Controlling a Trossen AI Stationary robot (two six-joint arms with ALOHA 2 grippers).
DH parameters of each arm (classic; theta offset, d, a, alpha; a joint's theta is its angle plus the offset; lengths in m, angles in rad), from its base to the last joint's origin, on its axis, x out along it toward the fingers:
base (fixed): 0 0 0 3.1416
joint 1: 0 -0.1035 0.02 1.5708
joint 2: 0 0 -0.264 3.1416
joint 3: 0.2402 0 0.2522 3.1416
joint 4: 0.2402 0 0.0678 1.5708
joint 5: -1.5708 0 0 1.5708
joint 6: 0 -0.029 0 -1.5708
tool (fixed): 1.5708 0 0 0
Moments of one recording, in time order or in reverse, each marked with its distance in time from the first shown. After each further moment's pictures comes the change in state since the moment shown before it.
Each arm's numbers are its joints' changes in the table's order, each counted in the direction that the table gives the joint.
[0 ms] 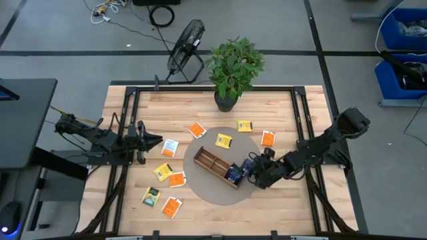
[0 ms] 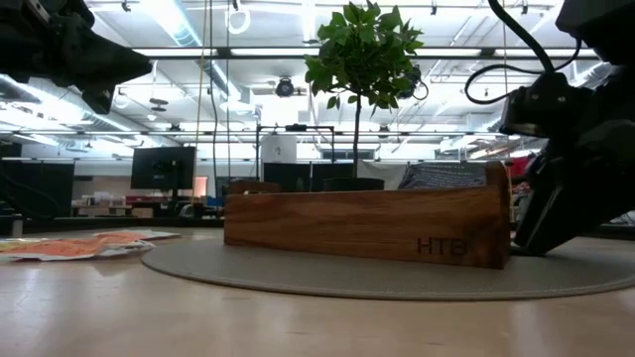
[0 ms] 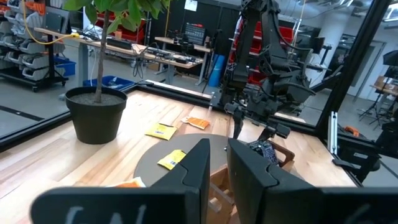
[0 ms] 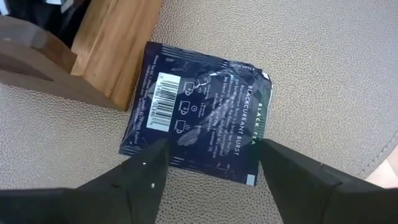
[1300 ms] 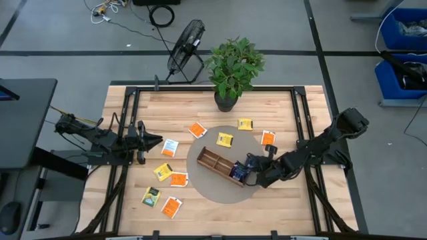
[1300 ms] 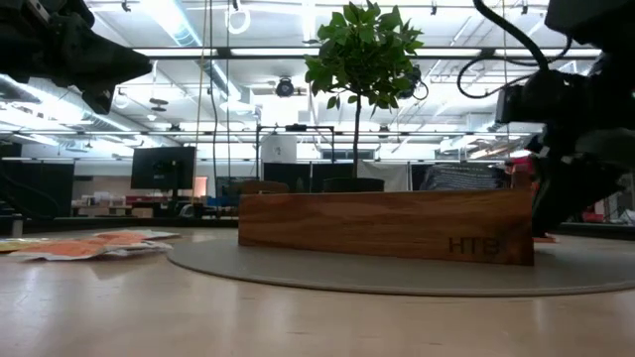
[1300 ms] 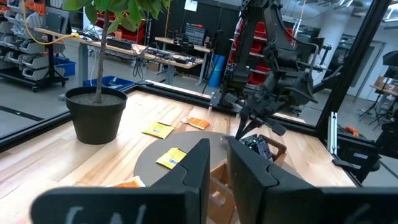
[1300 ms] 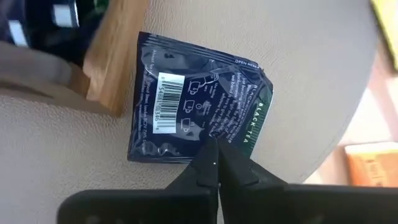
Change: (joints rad) left arm 0.000 0.000 0.000 -0.001 0.000 0.000; right arm 0.001 0.008 0.137 0.304 -0.053 0.048
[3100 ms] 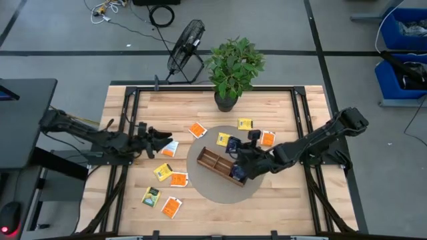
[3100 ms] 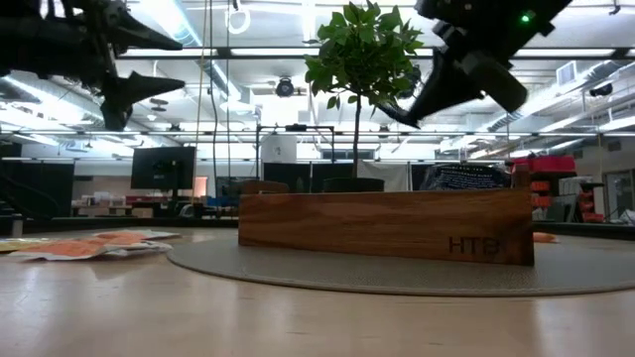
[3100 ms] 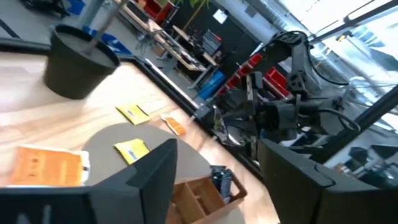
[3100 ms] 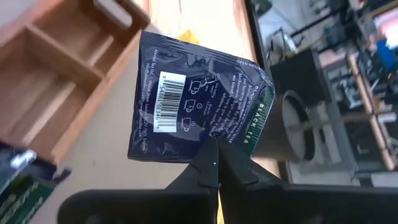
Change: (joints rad) left arm -0.113 0.461 0.000 -0.468 -0.047 0.495; right arm 0.121 -0.004 0.298 -0.020 -0.378 0.731
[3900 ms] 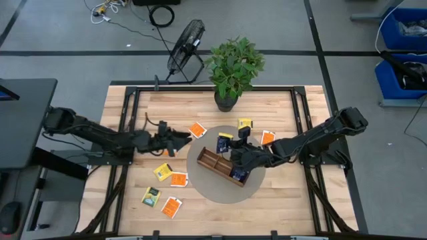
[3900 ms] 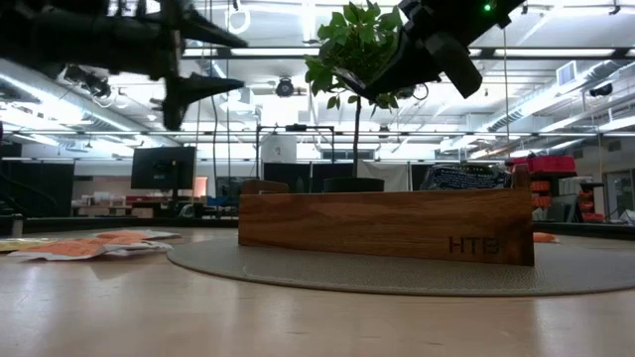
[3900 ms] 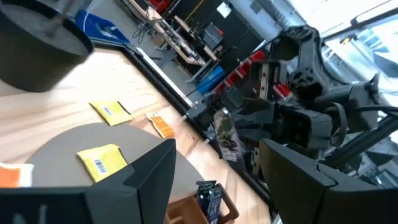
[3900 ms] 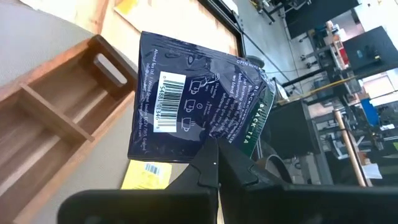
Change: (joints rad) left arm -0.146 0.582 0.186 -0.371 -0.163 0.076; right arm 0.066 0.000 0.000 -0.310 0.074 0.384
